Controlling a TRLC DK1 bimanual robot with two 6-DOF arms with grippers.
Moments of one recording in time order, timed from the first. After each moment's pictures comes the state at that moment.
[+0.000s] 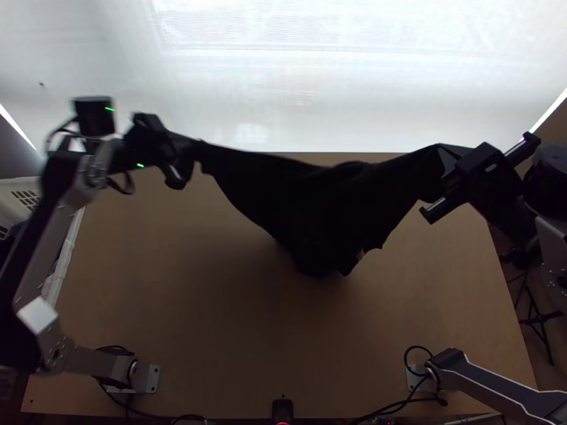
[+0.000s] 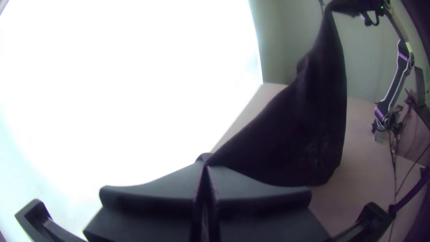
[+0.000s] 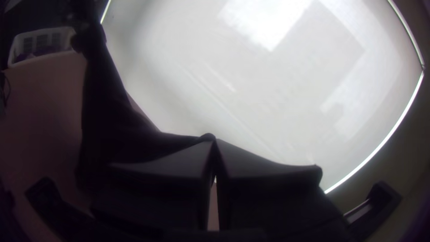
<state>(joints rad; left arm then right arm) -0.09 1.54 1.72 -0.64 0.57 0.64 0.44 1.13 1.70 -0.83 0.18 -0.58</state>
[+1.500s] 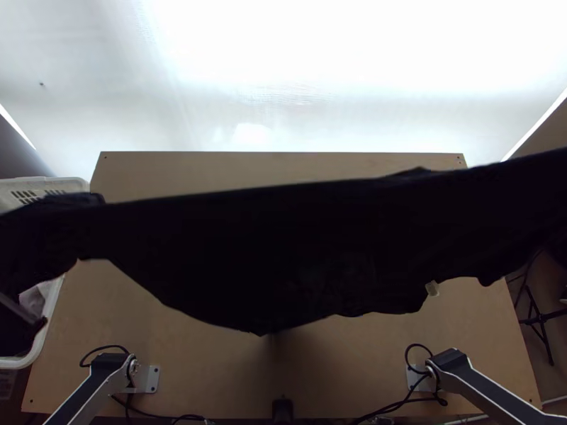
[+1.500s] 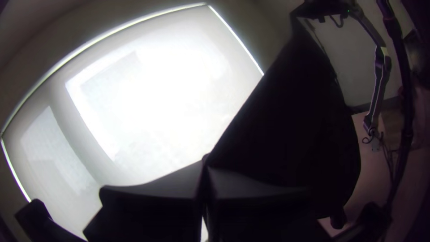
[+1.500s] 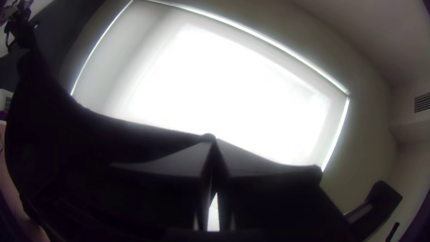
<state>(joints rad) 0.03 0.91 2.03 -1.09 0.57 0.66 0.38 0.98 2.17 -0.87 0.11 -0.57</state>
